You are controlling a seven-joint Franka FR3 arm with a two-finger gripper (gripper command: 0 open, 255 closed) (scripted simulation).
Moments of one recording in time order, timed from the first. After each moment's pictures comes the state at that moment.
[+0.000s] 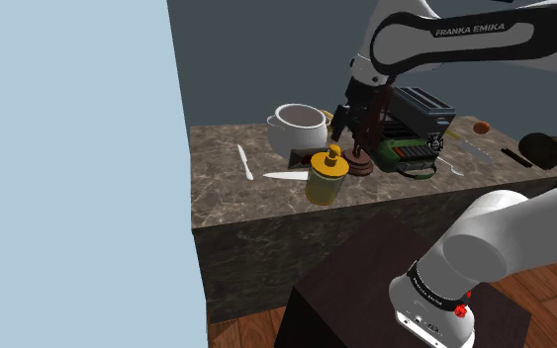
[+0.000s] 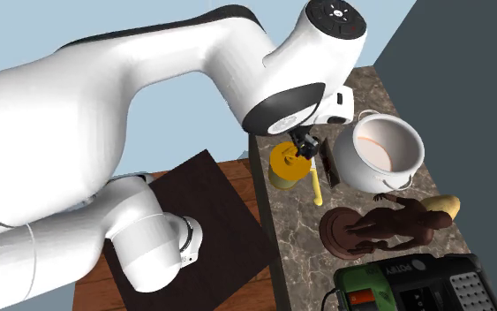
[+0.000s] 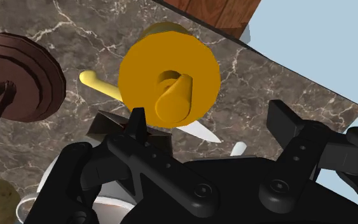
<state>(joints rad) -0.05 -0.56 -0.03 -2.45 0.05 1.94 -0.14</state>
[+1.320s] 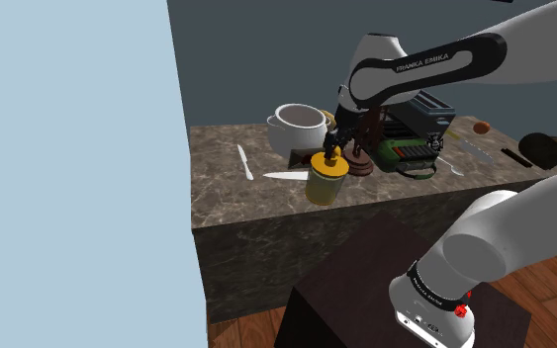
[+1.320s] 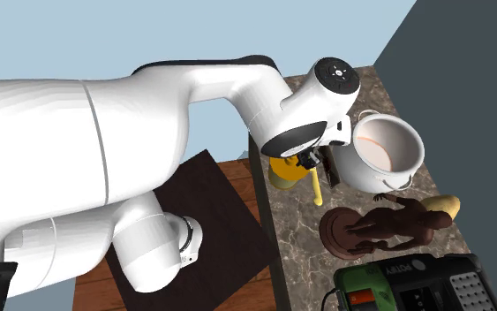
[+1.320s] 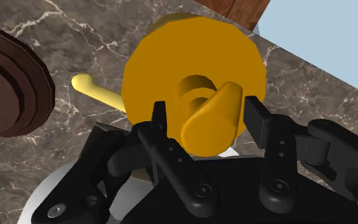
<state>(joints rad) -0.06 -0.40 -0.06 -2.54 0.05 2.18 -0.19</state>
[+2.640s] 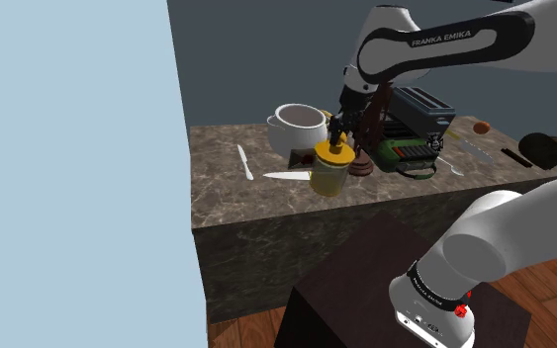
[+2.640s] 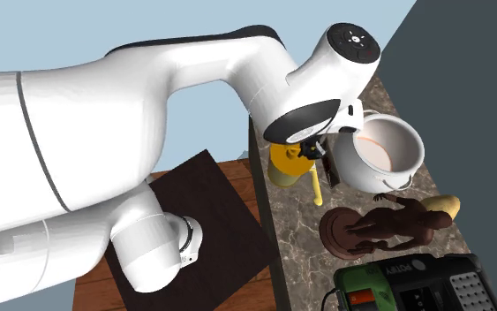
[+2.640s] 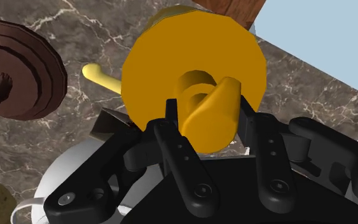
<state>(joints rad) -0.06 -0.45 -0.06 -2.44 0.04 2.03 -0.18</state>
